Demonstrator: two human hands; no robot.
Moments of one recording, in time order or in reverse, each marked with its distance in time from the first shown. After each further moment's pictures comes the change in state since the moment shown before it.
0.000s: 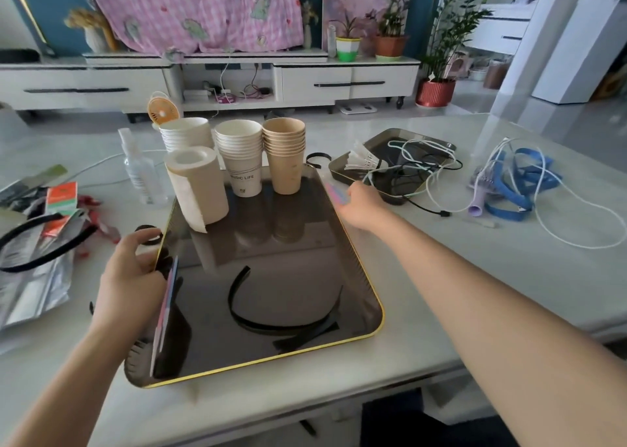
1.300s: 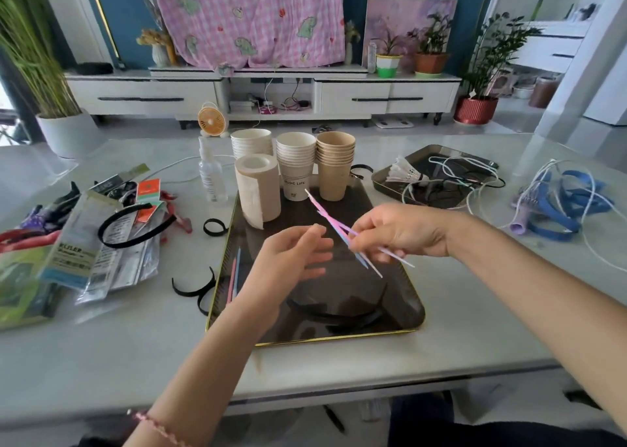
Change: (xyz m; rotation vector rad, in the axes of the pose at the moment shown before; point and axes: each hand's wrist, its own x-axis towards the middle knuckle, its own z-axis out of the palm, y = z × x) left_hand -0.069 0.080 0.045 -0.273 -0.429 -0.060; right_hand -0.101 -0.052 -0.053 0.345 -0.739 -0.270
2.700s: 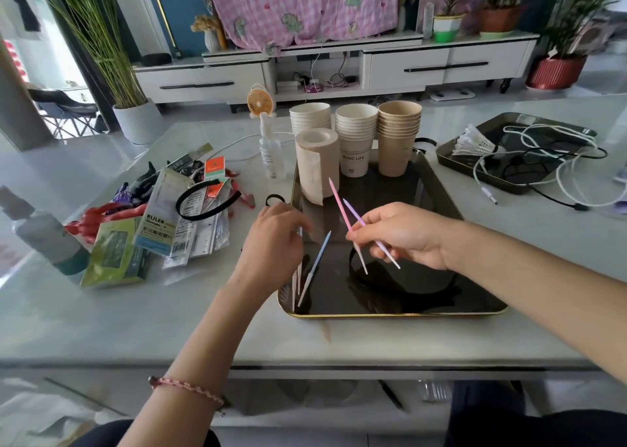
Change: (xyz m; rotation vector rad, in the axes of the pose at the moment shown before) left_hand 0.015 -0.033 -0.093 0.988 0.270 0.433; right_hand 0.047 -0.016 0.075 0.280 0.142 0.061
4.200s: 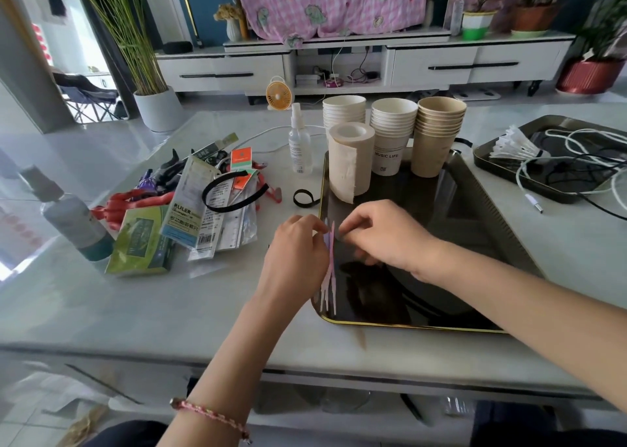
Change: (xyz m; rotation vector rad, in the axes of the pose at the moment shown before) left_hand -0.013 -0.002 -0.002 -0.045 0.030 -0.243; right_hand 0.025 -0.012 0.052 -0.373 0.168 -0.261
